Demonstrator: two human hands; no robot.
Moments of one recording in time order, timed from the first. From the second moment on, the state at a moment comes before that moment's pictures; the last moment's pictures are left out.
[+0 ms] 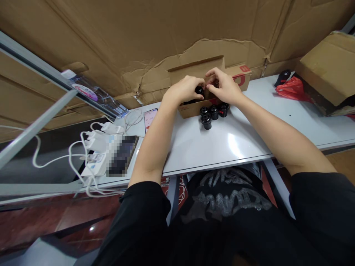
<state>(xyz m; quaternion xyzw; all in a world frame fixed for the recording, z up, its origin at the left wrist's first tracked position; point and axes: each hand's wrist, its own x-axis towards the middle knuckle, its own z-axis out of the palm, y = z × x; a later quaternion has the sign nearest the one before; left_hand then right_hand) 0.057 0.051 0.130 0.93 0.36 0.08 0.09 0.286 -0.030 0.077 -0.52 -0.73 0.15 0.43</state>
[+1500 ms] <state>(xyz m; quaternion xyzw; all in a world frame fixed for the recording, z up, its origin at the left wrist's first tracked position) 0.061 -0.086 0.174 0.91 0.40 -0.09 0.05 0.289 -0.013 0.071 -0.49 -0.72 0.18 0.46</state>
